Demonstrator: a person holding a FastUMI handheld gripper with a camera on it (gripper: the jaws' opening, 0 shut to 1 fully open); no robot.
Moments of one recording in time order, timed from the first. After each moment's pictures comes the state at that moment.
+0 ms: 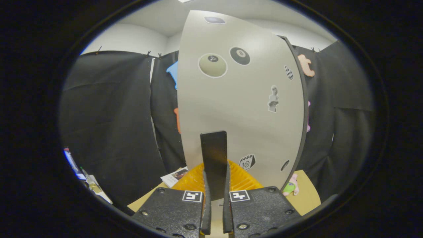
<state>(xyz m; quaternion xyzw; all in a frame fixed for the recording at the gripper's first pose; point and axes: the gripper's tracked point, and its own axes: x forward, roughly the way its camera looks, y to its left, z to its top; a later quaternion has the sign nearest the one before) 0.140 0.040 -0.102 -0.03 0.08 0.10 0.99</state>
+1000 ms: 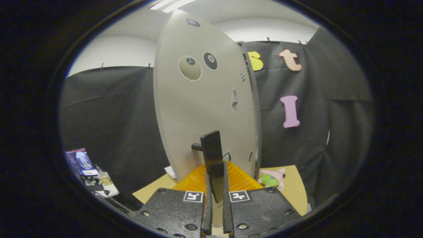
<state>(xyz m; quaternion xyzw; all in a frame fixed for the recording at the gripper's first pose) 0.057 -0.123 -0.082 -0.02 0.09 0.12 0.99</state>
